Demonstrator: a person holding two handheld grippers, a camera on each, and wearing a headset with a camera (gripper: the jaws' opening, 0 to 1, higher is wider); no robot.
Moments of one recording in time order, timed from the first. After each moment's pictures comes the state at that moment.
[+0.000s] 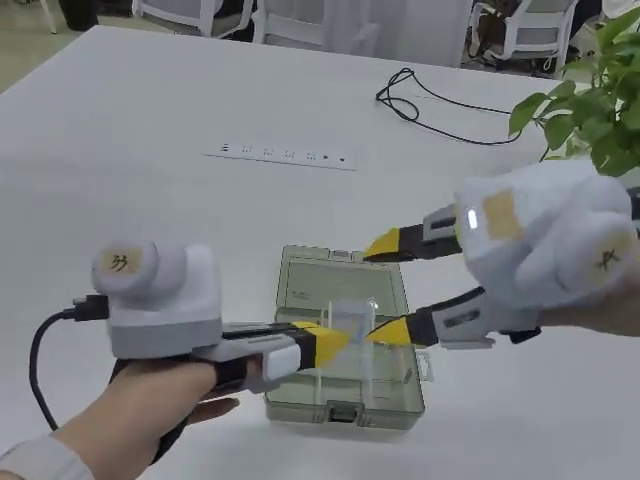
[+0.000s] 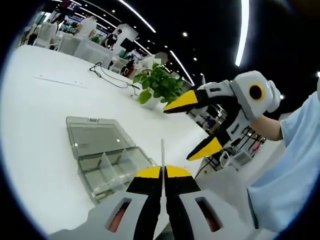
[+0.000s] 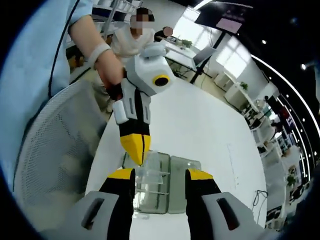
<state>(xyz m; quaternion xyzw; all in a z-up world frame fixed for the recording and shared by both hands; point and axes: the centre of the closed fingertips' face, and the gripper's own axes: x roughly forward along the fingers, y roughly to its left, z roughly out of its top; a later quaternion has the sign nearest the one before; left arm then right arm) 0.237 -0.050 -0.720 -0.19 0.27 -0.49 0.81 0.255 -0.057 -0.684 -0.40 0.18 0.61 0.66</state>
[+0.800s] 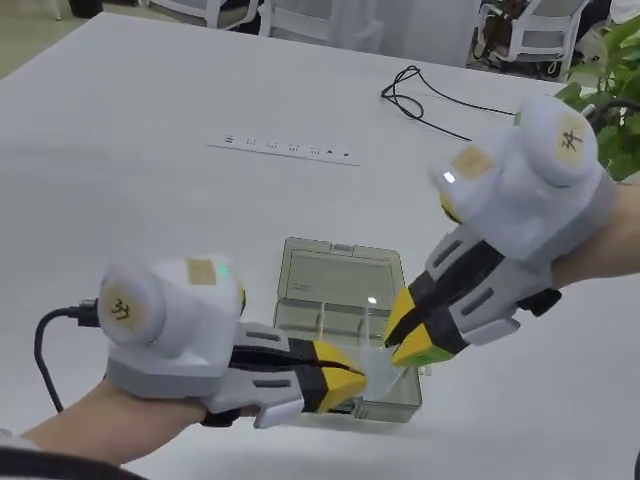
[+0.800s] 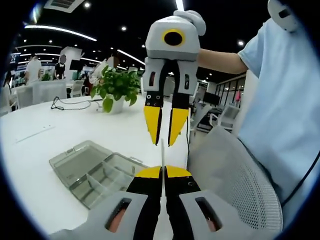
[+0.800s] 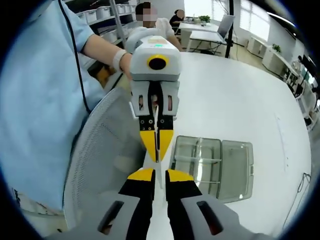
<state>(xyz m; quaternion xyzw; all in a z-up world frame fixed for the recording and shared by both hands) 0.195 -0.067 -0.716 0.00 0.17 -0.61 0.78 0.202 -0.065 -0.703 -0.34 0.35 0.69 0.53</state>
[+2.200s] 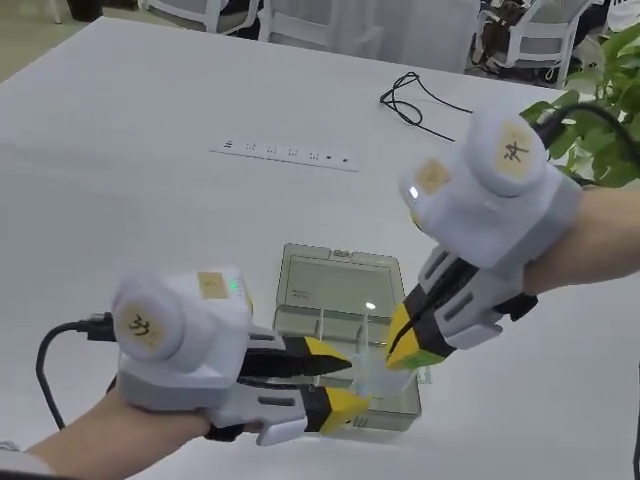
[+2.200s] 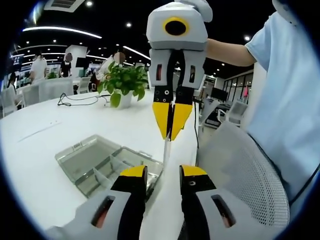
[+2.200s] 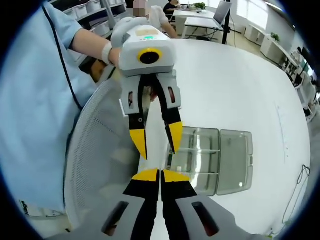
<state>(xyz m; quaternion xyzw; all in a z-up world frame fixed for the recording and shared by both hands) 0.209 -0.057 -0.732 0.01 0.20 -0.57 0.80 0.211 -0.072 -0.713 -0.37 0.40 0.66 0.52</state>
